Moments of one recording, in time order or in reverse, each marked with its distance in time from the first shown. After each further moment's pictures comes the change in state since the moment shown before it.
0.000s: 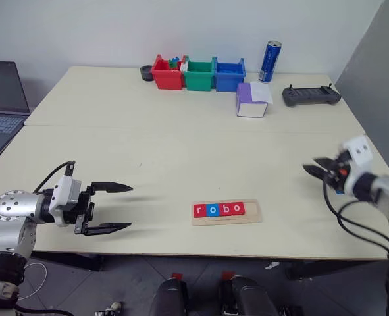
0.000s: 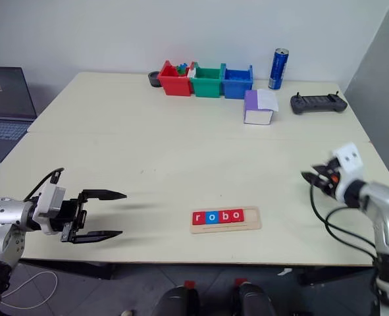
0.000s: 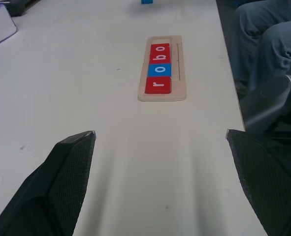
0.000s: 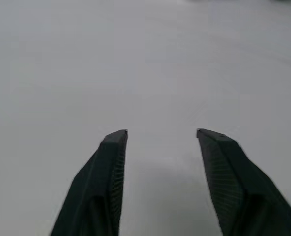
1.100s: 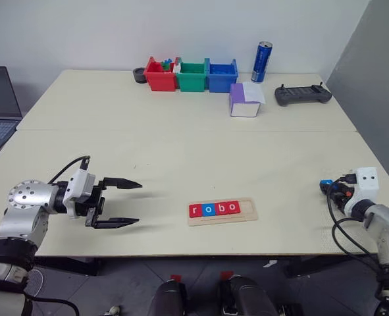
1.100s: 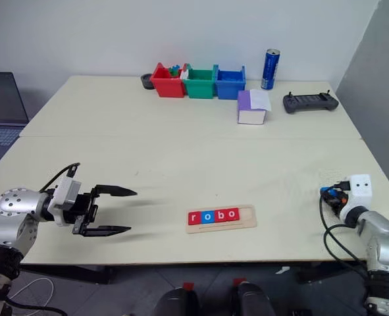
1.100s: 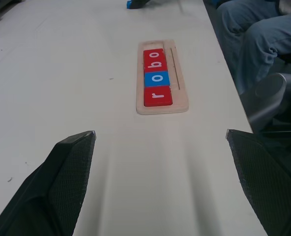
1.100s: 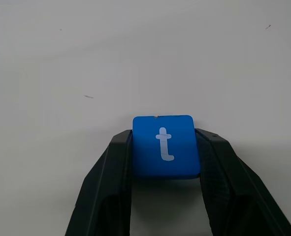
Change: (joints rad) left arm -0.153 0.001 -0.143 0.074 -0.014 -0.022 0.000; right arm 0.039 0.183 0.027 0.137 -0.015 -0.181 -0.344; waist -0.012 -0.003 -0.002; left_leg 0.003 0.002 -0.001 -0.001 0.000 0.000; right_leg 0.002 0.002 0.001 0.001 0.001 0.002
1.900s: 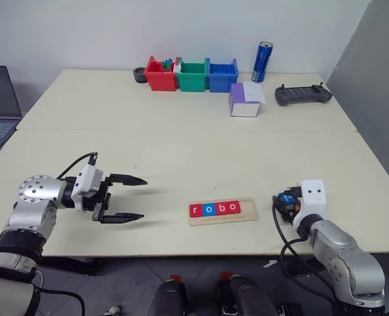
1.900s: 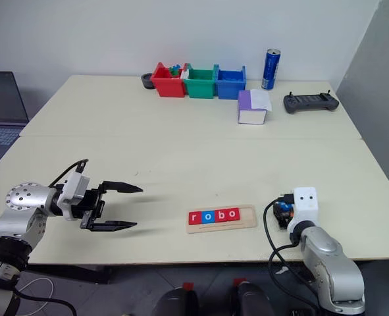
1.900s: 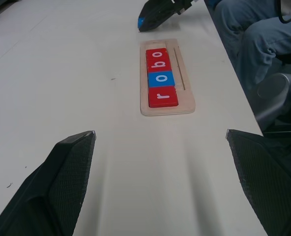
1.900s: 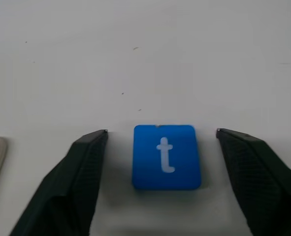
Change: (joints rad) left arm -0.046 -0.020 -0.059 0.054 -0.004 -0.022 0.000; right arm 0.109 0.216 0.221 -0.562 -0.026 0.407 -0.289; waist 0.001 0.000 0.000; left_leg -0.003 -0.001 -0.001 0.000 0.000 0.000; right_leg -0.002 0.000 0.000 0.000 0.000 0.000
